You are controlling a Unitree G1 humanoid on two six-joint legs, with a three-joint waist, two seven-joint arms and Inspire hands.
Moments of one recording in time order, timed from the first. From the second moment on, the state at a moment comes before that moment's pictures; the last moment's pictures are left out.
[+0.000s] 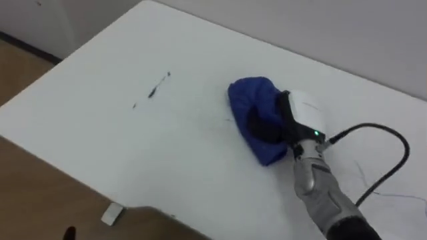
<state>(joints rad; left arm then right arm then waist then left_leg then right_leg) 0.27 0.28 0.18 0.91 0.07 0.06 0.20 -0.10 -0.24 0.13 0.68 -0.78 -0.07 -0.48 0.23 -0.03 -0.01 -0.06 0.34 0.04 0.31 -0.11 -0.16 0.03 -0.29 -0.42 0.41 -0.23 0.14</state>
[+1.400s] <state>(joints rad) 0.27 0.17 0.16 0.79 -0.06 0.11 0.19 -0.16 -0.22 0.32 0.43 -0.87 0.13 -0.21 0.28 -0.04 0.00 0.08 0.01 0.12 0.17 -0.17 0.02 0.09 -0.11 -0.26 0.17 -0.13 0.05</state>
